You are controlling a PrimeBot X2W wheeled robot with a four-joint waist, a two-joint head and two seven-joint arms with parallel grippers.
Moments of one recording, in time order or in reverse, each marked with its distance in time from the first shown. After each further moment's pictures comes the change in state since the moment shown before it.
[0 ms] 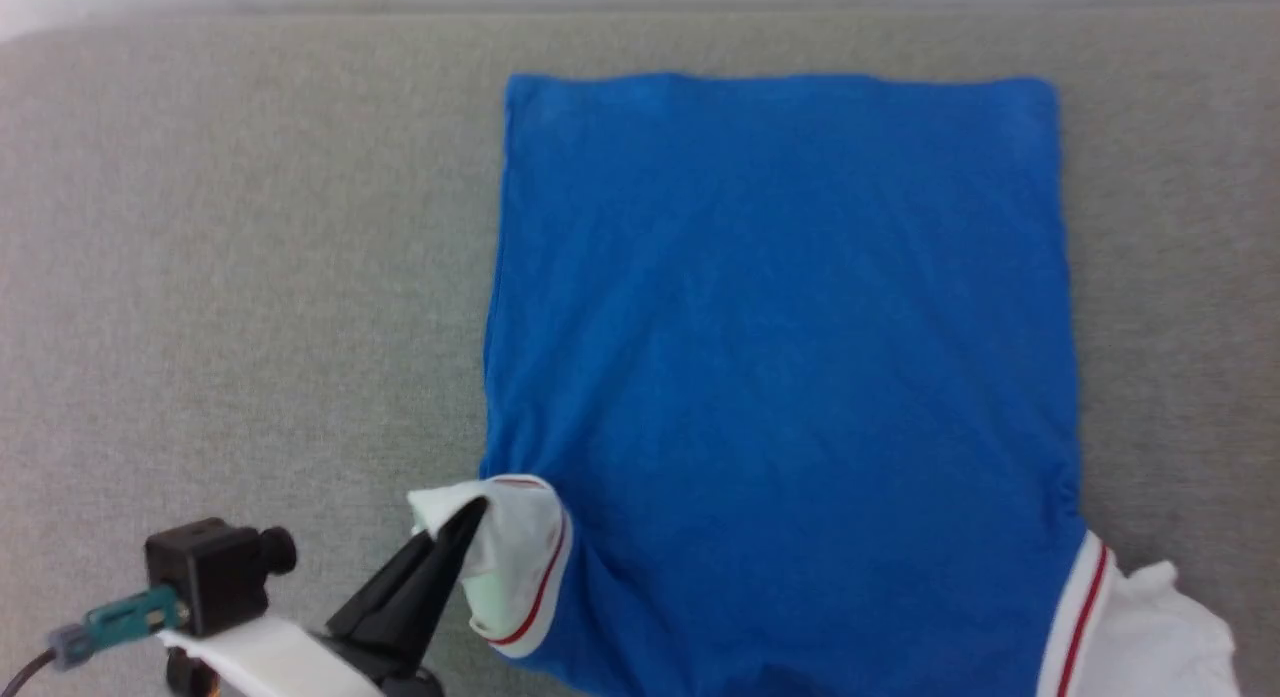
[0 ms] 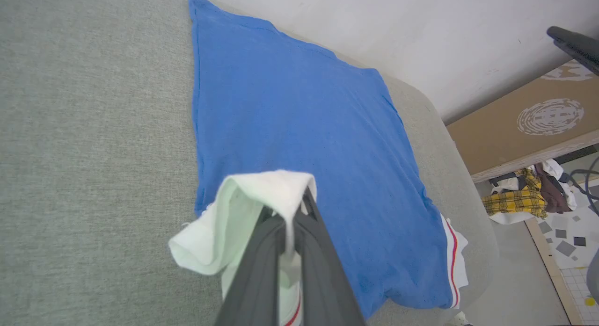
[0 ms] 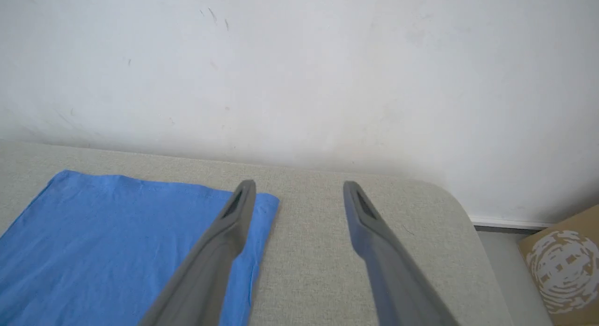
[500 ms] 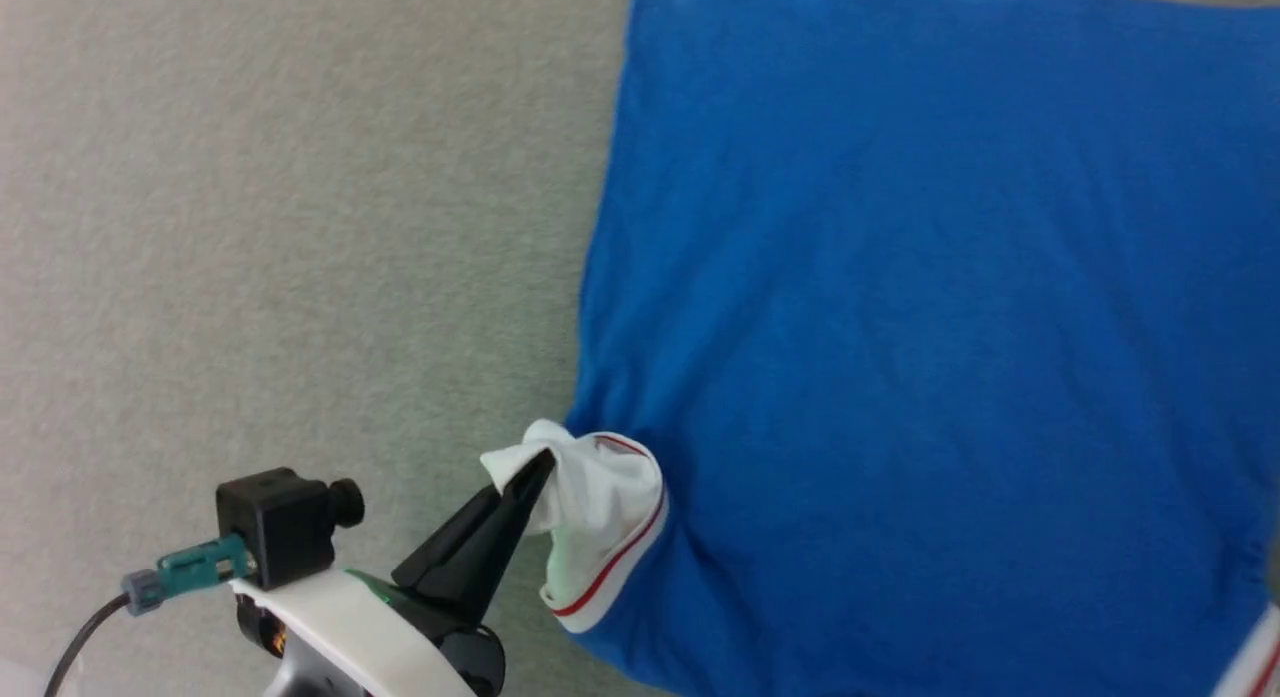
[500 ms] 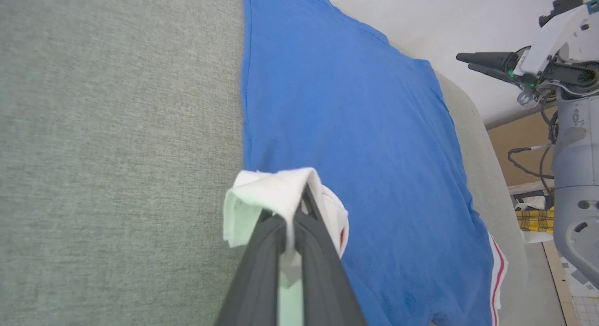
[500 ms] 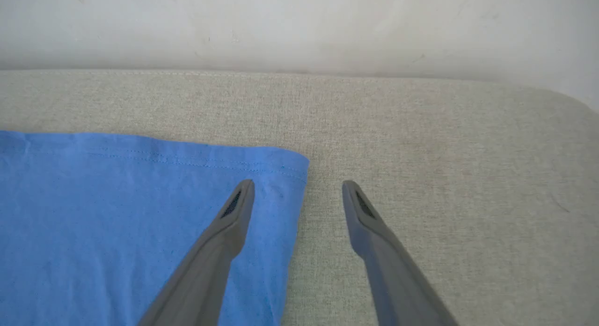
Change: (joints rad) left arm -0.132 -0.053 -0.086 0.076 0.009 -0.049 -0.022; right arm -0.261 0.047 -0.067 0.444 -0.242 0.000 0.050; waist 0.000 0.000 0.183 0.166
